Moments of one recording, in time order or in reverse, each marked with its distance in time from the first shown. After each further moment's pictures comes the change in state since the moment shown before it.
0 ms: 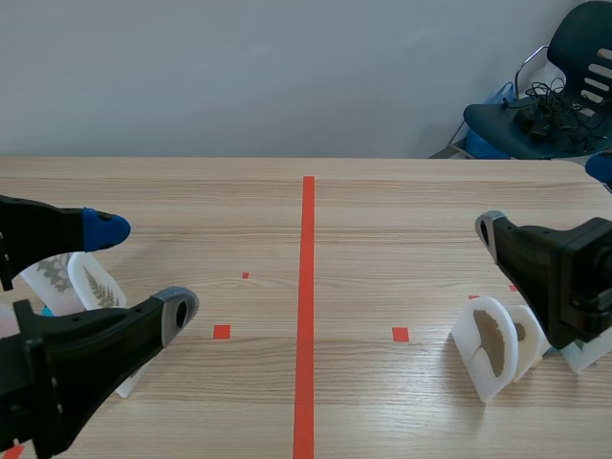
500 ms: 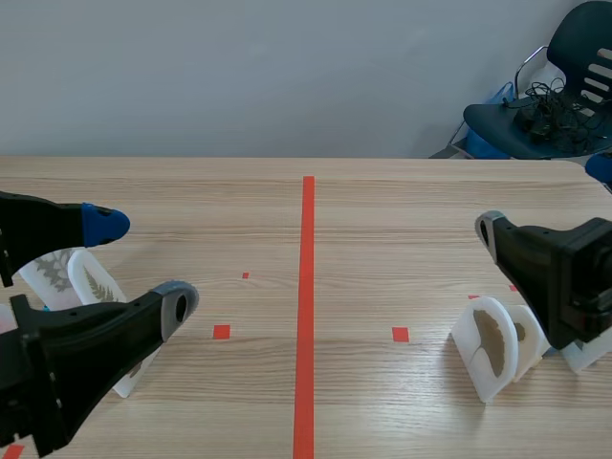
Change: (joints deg) left arm 0.0 0.0 0.0 0.0 0.0 0.0 -0.9; right arm 0.0 0.0 0.0 0.0 0.0 0.0 0.0
